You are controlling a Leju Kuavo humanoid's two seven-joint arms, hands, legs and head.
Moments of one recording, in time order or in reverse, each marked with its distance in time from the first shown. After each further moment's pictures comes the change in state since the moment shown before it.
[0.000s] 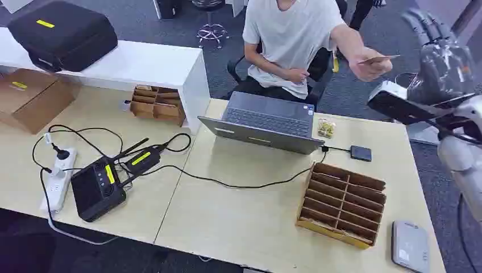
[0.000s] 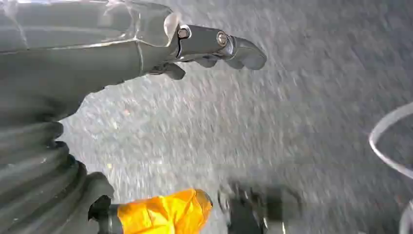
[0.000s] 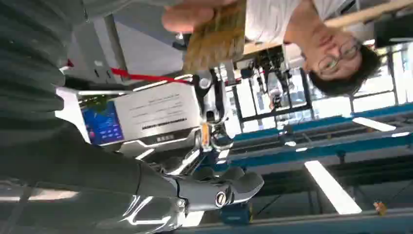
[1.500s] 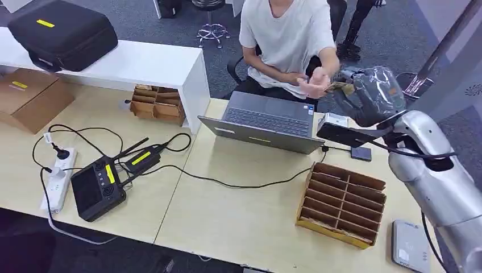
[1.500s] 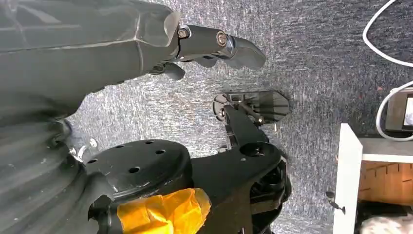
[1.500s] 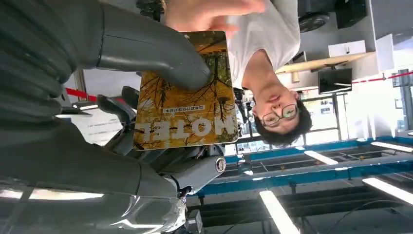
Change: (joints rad) left arm 0.021 0.001 0.019 0.003 0.134 -0.329 -0.030; right arm 0.020 0.102 0.114 0.024 0.020 0.024 -0.050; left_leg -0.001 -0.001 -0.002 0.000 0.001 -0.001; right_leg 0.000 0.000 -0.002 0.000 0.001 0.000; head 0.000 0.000
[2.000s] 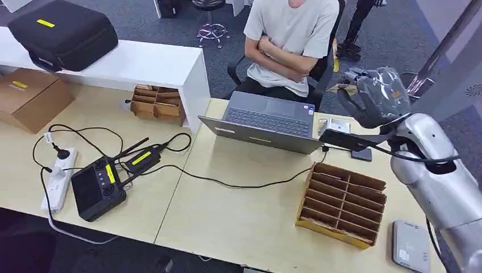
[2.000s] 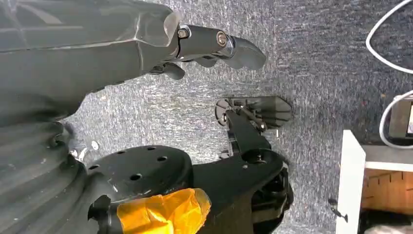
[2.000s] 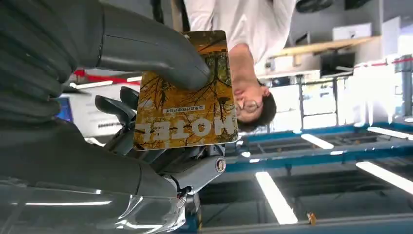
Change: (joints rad) left arm 0.002 0.003 0.001 0.000 -0.002 0.033 0.006; right arm 0.028 -0.030 -0.015 0.002 0.067 -0.099 -0.017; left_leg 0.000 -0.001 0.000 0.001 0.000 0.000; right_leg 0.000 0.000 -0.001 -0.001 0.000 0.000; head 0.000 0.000
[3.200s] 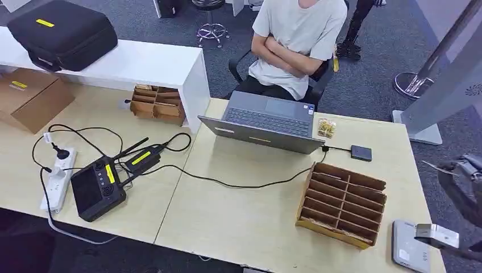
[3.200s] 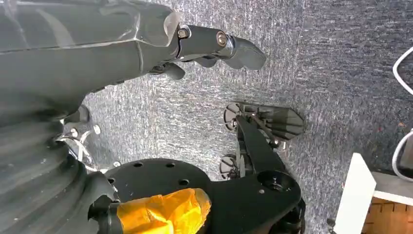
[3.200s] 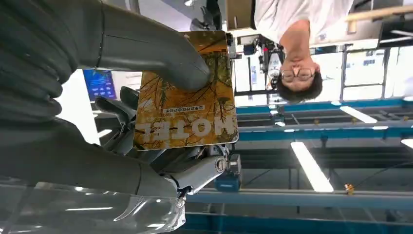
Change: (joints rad) left arm 0.050 0.005 0.073 0.001 0.050 0.024 -0.026; right arm 0.792 -0.350 -0.612 -0.475 0.017 -0.155 -0.197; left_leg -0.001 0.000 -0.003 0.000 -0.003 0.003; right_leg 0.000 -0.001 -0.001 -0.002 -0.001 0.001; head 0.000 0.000
